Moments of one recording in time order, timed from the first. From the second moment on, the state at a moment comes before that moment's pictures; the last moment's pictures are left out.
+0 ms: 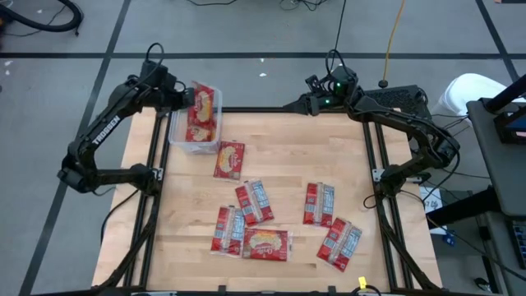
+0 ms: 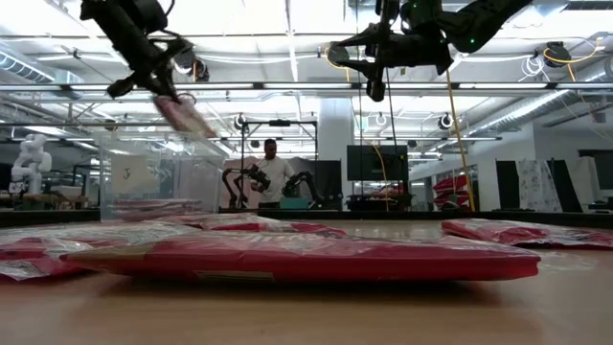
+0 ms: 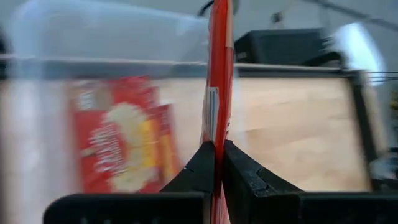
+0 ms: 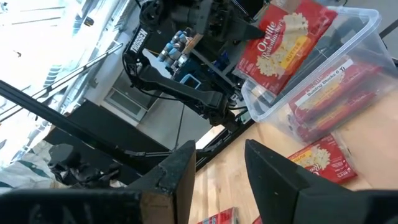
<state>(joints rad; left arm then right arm) 1.10 1.14 1.15 -0.89 0.28 -0.52 -0.73 1.44 1.04 0.29 -0.90 0.77</state>
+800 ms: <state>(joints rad) 1.09 1.25 1.01 -0.87 0.15 -0.45 -0.73 1.44 1.04 0.28 -0.88 0.72</state>
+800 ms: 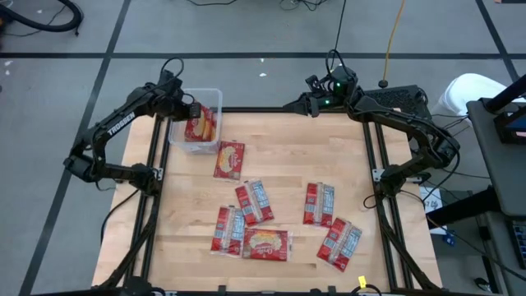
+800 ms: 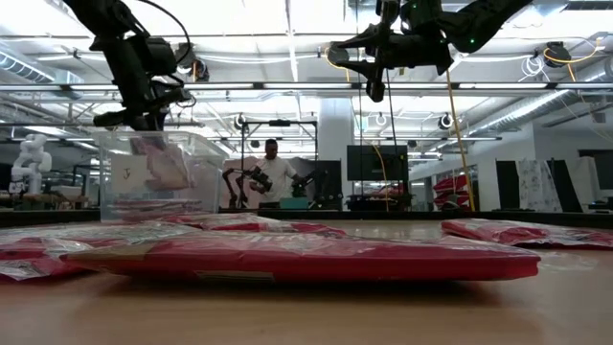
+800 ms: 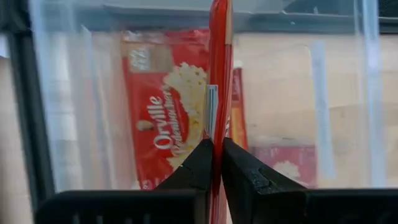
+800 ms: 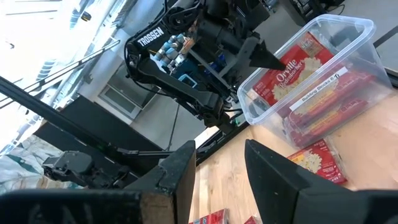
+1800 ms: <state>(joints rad) 1.05 1.26 1.01 -0.94 -0.03 -0.34 -0.73 1.44 1.04 0.28 -0.89 0.75</state>
